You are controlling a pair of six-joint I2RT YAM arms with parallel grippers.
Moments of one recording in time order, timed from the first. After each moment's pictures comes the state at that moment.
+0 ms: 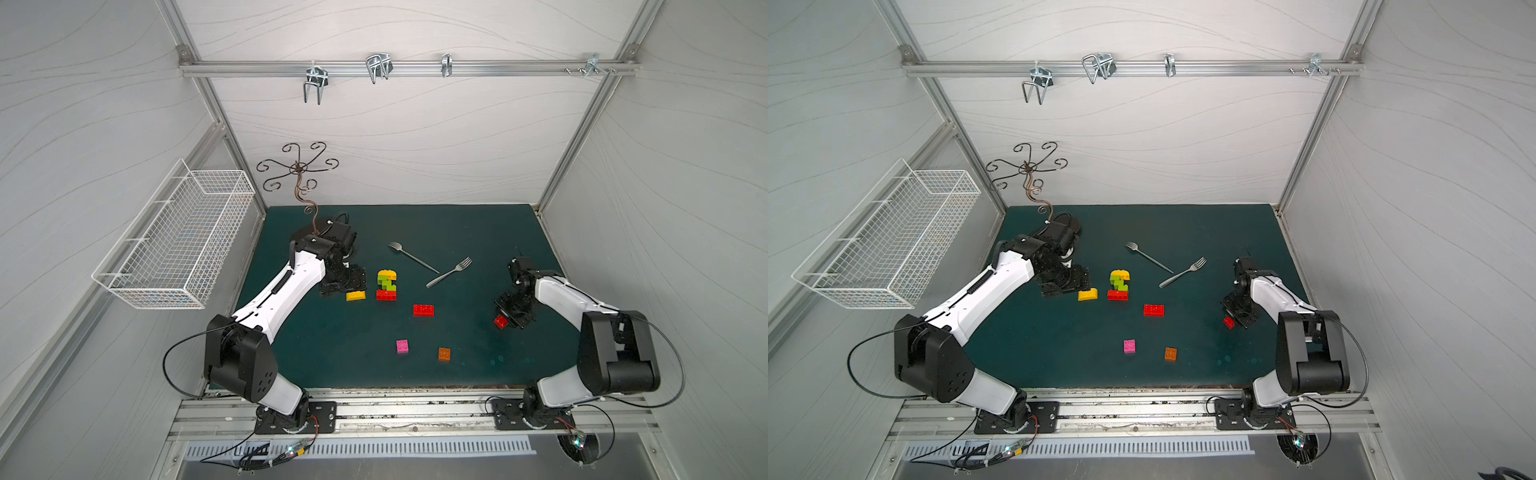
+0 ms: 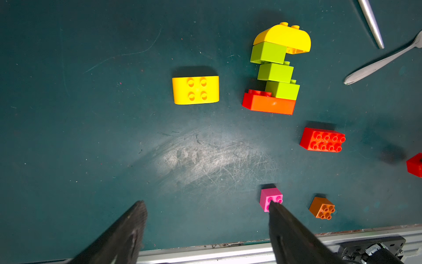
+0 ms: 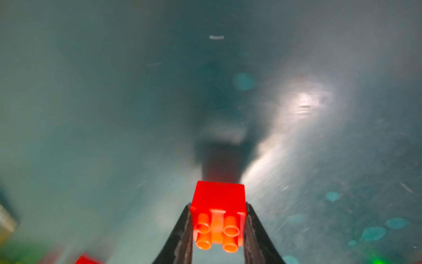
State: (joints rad) left arm -0.35 1.52 1.34 -1.16 0.07 -0.49; right arm 0.17 1.48 0.92 -0.88 -0.08 0.86
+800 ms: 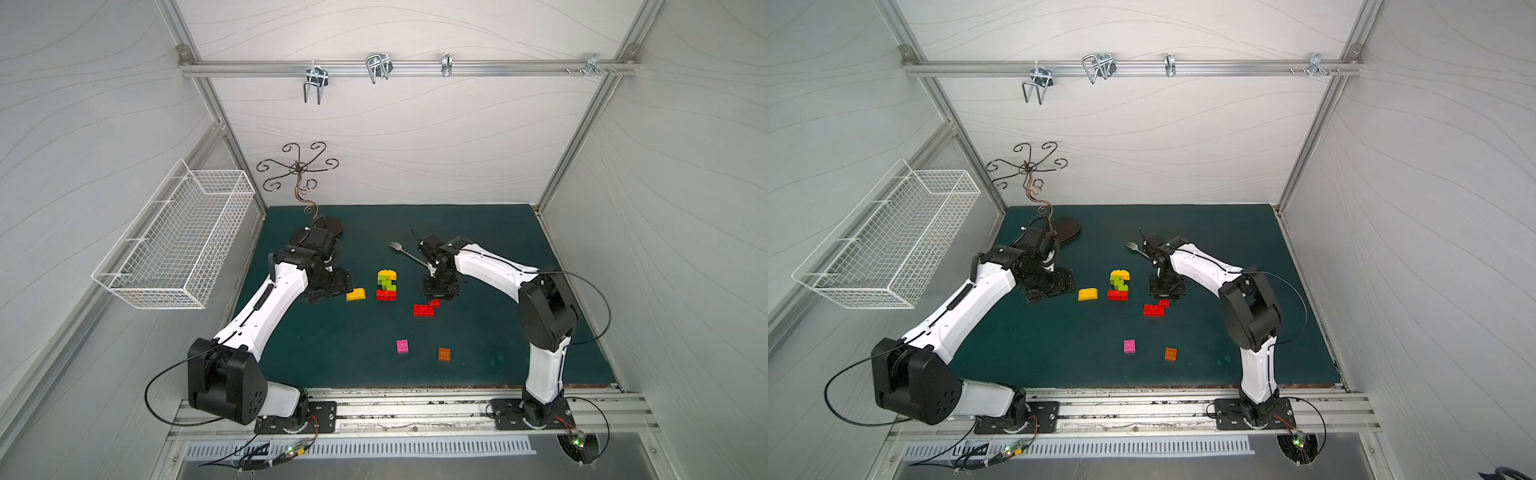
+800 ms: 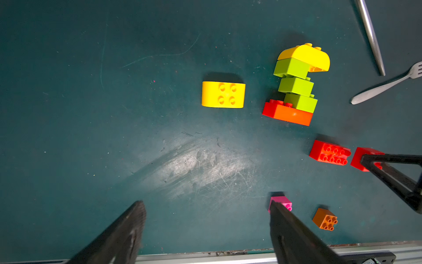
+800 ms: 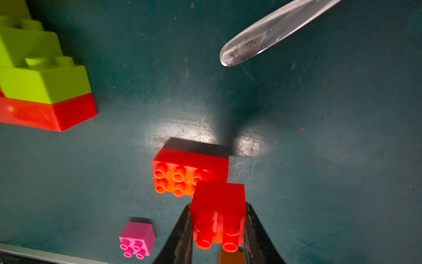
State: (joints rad) left arm -0.23 1.39 1.21 -1.10 0.10 -0.47; right arm 0.70 1.95 1.51 -1.05 -0.11 0.53
